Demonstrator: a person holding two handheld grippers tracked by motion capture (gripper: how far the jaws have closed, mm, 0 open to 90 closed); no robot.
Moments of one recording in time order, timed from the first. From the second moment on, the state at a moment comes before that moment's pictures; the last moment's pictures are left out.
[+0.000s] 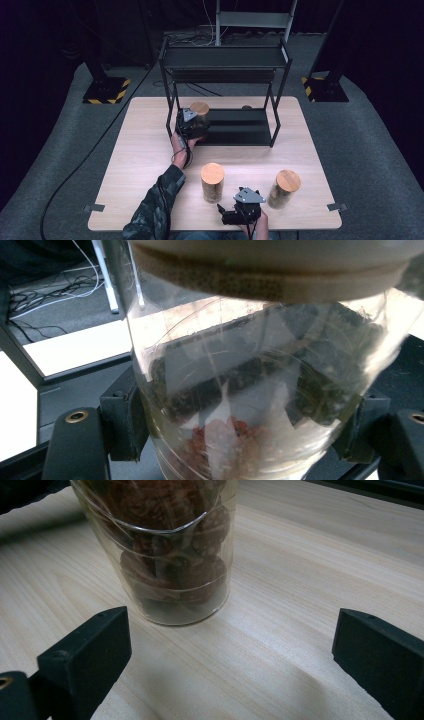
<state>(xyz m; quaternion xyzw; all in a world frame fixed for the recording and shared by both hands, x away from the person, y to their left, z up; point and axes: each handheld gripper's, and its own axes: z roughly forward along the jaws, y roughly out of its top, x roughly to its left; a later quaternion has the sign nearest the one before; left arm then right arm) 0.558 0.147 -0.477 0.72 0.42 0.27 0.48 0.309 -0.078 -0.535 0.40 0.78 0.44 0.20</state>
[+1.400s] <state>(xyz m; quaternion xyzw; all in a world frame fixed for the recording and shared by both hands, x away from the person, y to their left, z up) 0.559 0.152 -0.480 0.71 0.43 0.25 0.49 0.308 -0.077 -0.536 0.40 0.78 0.44 0.21</state>
